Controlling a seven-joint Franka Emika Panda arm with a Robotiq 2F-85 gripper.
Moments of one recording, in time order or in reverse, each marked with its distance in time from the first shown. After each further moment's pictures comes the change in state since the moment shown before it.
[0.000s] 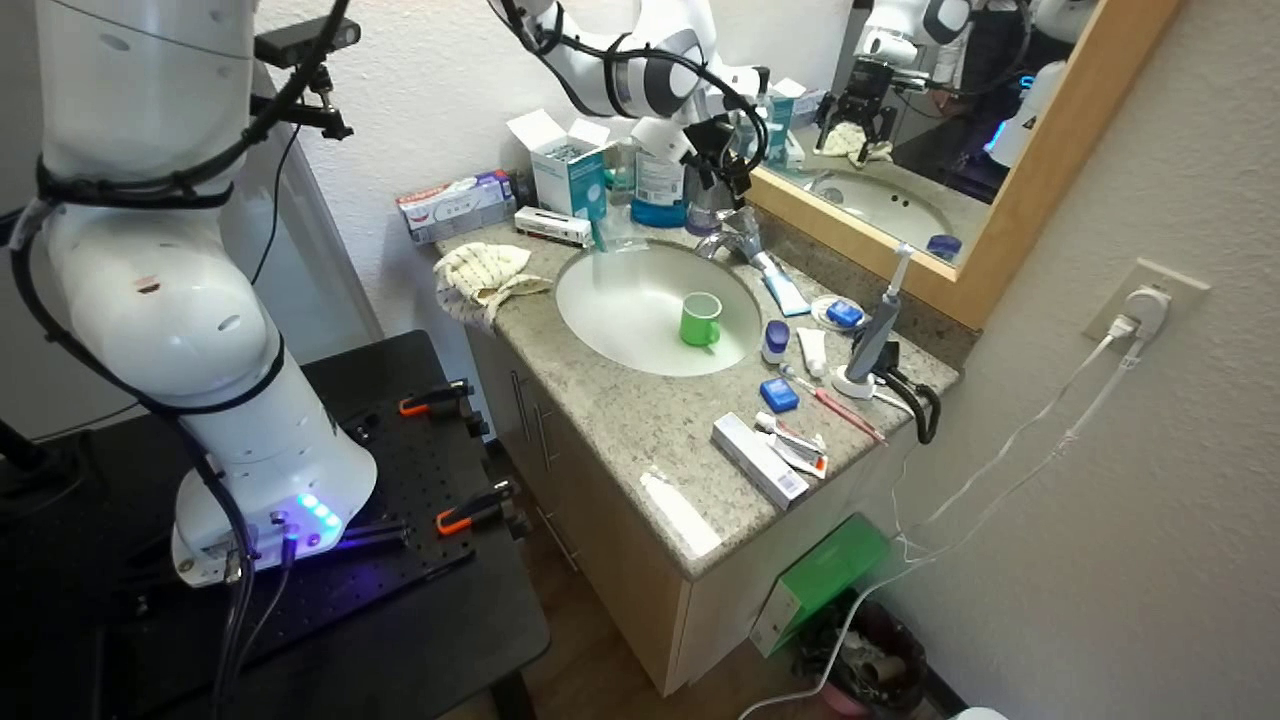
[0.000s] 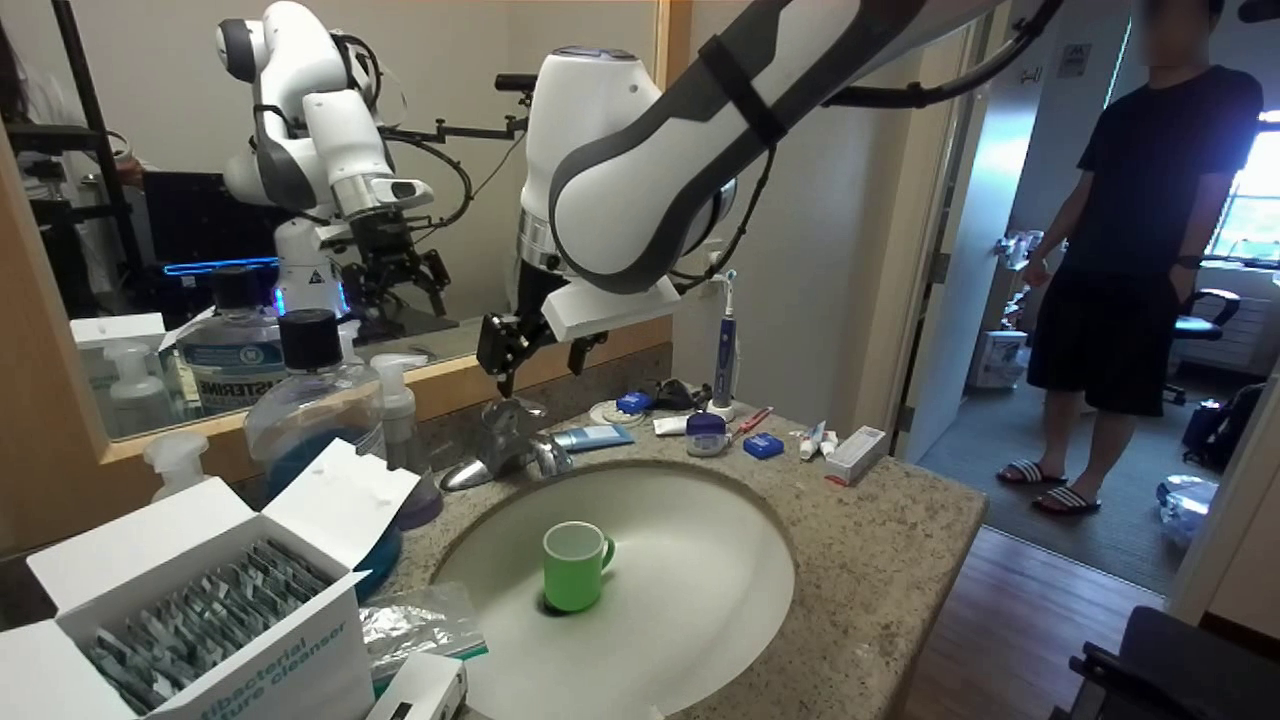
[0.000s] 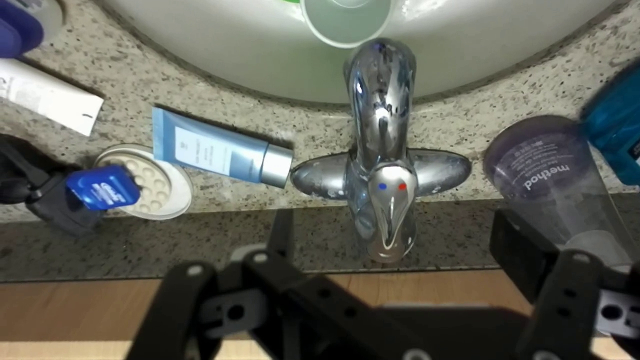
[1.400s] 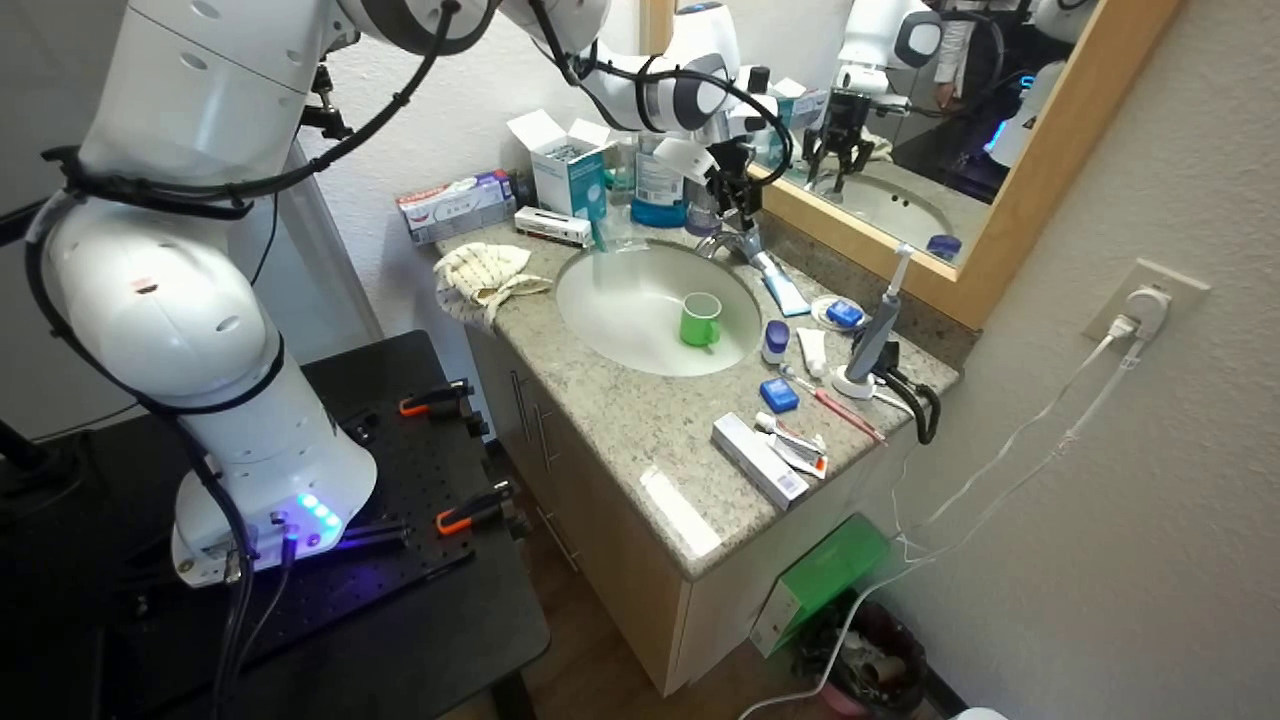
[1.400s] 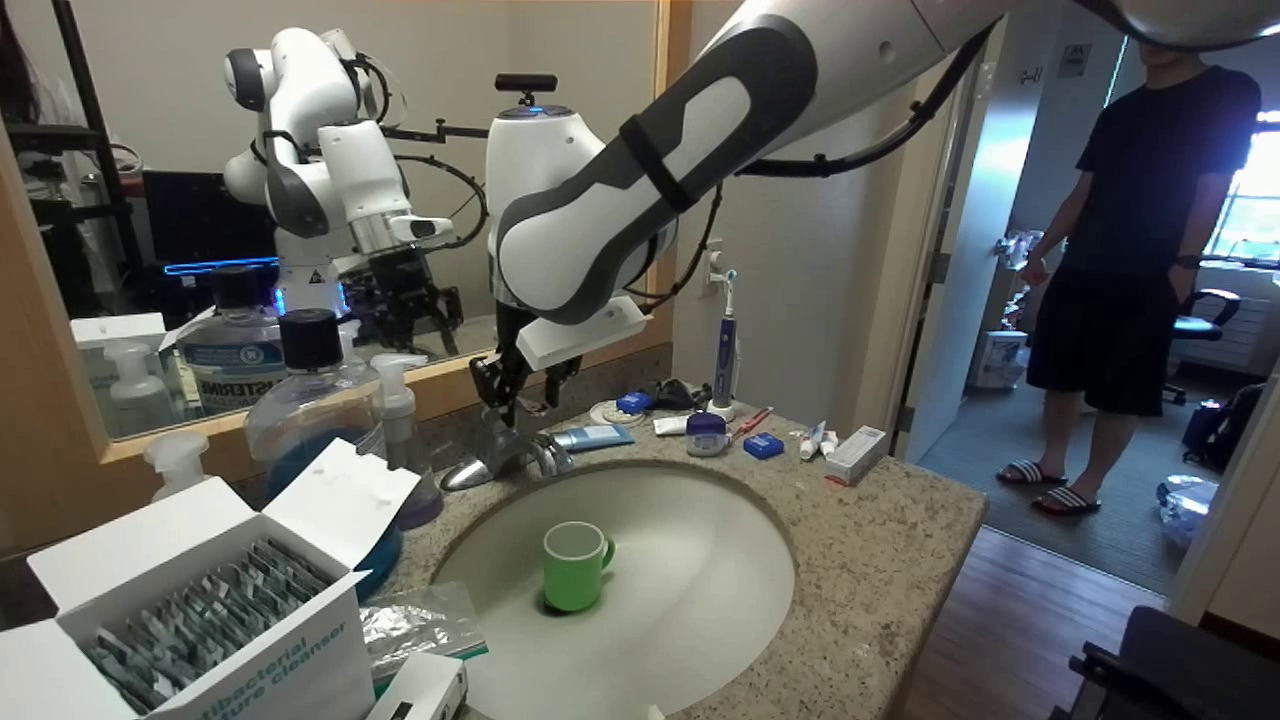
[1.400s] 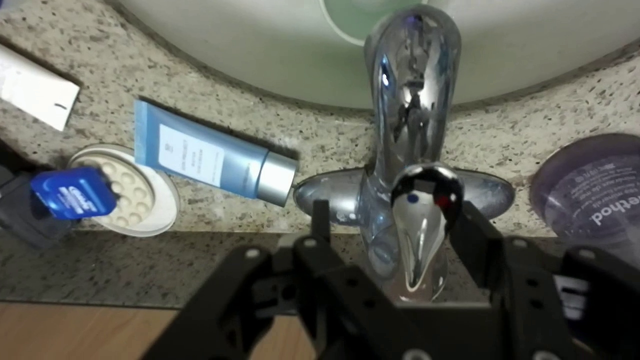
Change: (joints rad) arm -0.010 0.209 0.002 0.262 0.009 -0.154 -0.057
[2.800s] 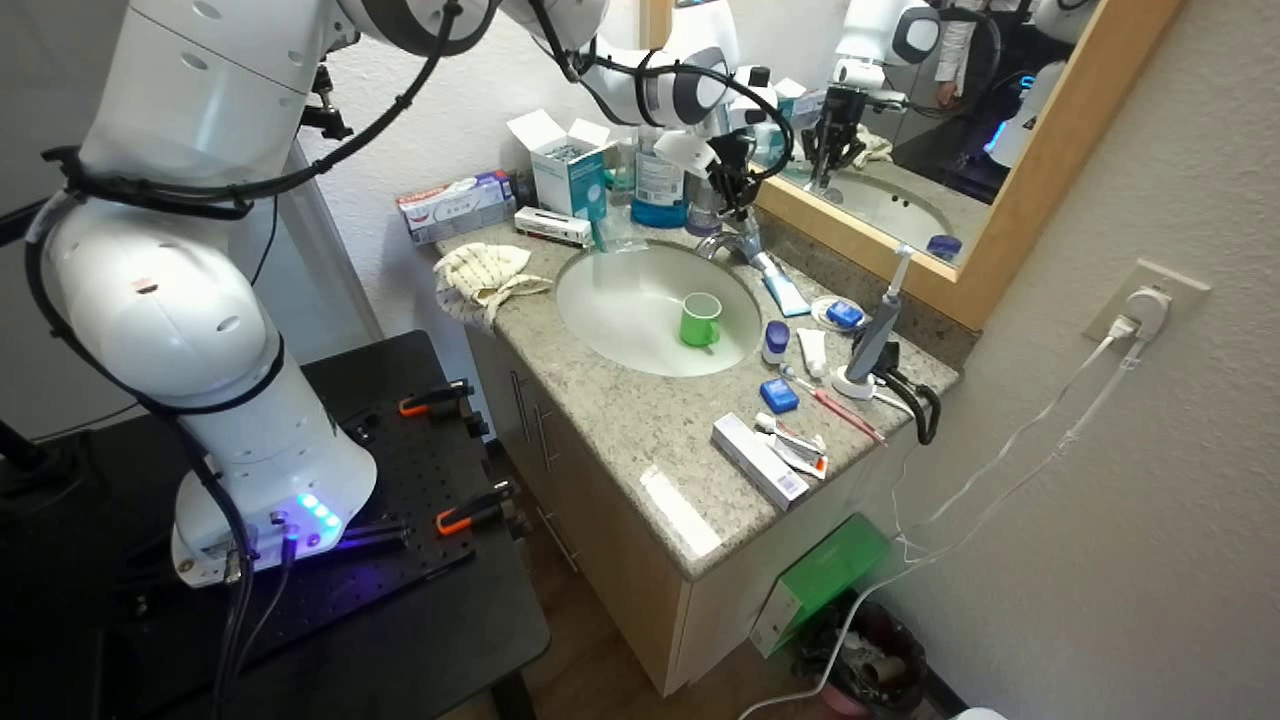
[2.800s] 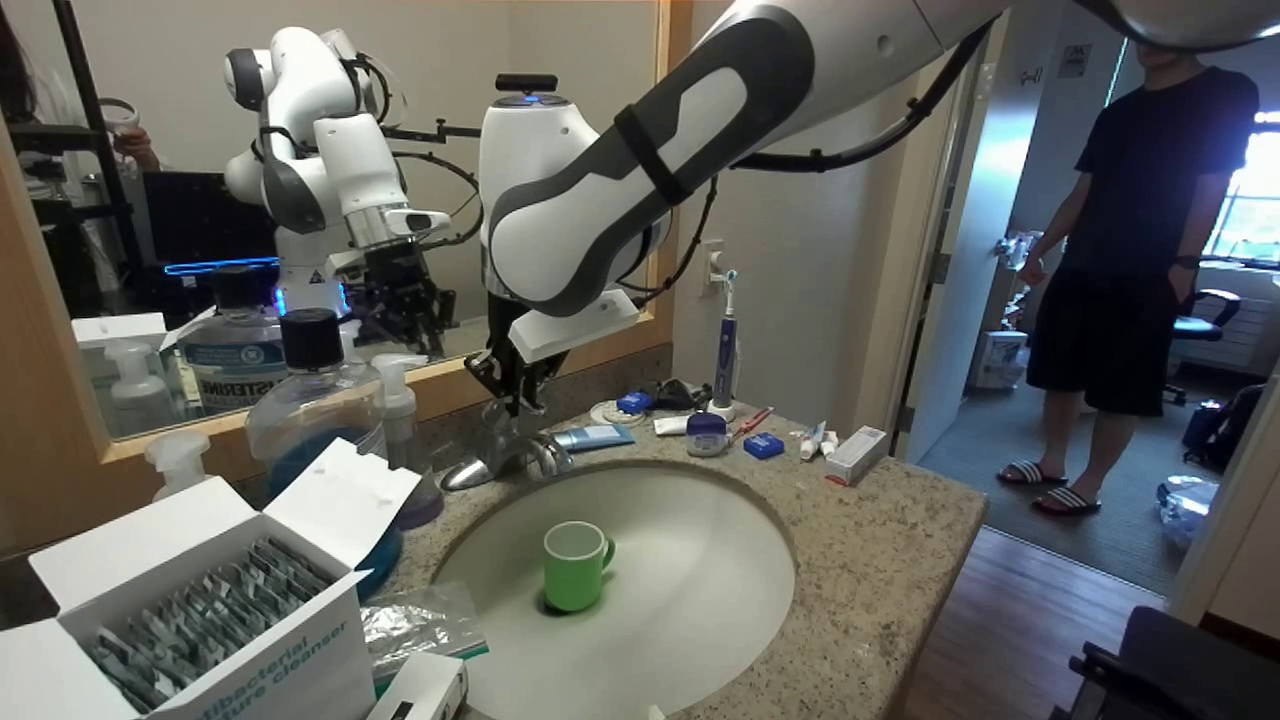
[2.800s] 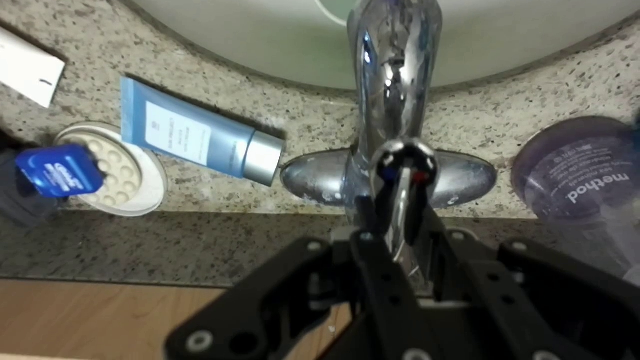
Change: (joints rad) arm 0.001 -0.001 0.008 0.018 0.003 0.007 -0.016
